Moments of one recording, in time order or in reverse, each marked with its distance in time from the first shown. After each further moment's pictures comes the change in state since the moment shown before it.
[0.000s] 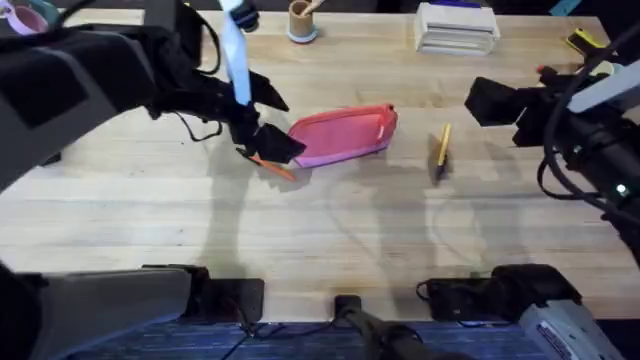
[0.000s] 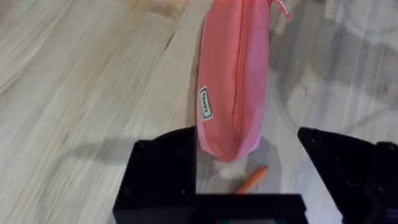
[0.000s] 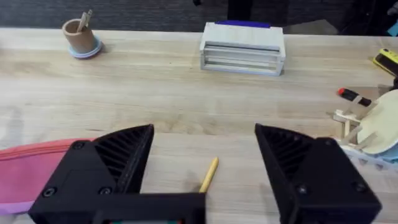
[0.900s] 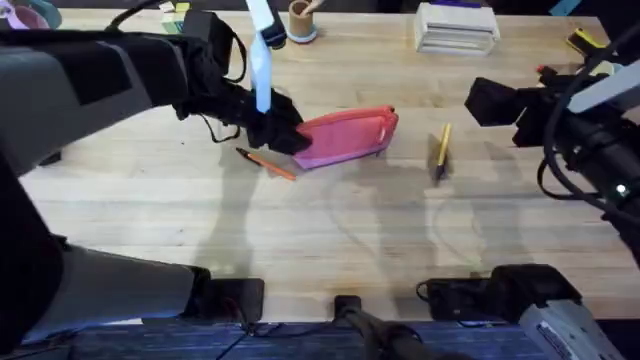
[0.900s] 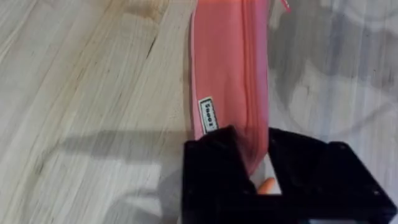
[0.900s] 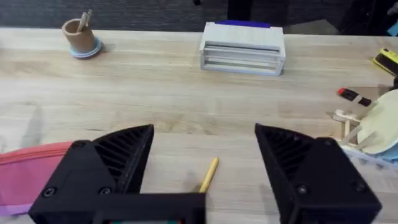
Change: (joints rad) left arm -0.079 0.106 0.000 0.066 -0.007 0.023; right arm 0.000 0.000 0.000 -0.002 0.000 0.000
